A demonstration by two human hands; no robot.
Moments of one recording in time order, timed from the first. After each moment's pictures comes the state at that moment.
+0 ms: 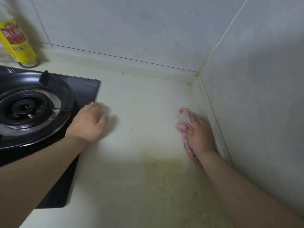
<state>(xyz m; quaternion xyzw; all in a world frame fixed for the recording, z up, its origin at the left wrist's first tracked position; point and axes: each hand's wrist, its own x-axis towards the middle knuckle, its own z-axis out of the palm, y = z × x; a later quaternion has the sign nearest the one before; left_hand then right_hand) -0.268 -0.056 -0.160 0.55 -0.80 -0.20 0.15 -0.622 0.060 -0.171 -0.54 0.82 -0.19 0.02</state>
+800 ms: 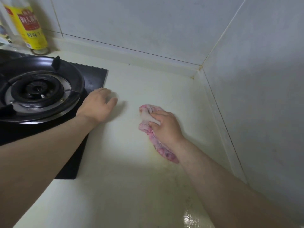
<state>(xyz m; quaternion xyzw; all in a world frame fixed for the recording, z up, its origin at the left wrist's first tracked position) -0.271 -0.053 -0.160 0.56 -0.78 -0.21 0.19 -0.503 0.061 -0.170 -0.62 0.73 -0.22 0.17</state>
